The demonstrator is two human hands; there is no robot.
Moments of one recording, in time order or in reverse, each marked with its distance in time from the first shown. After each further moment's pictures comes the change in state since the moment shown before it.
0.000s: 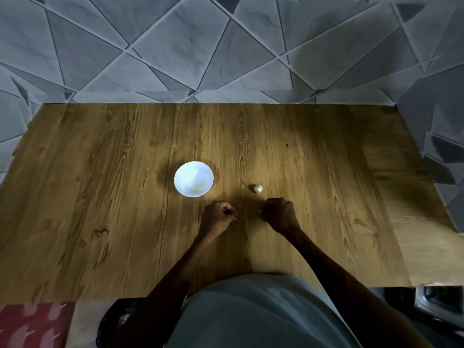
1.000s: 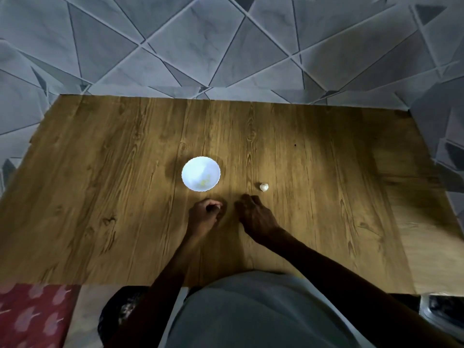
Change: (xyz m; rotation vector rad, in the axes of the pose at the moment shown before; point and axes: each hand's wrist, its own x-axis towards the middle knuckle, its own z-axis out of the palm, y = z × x) left_hand -0.015 -0.030 -0.025 -0.172 0.181 -0.059; right_hand -0.007 -0.041 0.045 -0.562 -0.138 -0.451
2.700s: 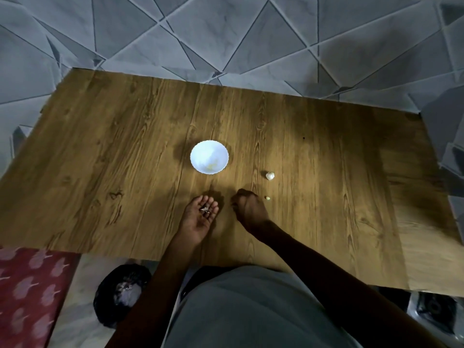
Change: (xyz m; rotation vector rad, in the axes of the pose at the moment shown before) left_hand -0.041 -0.008 -0.012 -1.311 0.060 -0.649; right_hand 0.004 -0.034 0.007 0.127 0.052 0.038
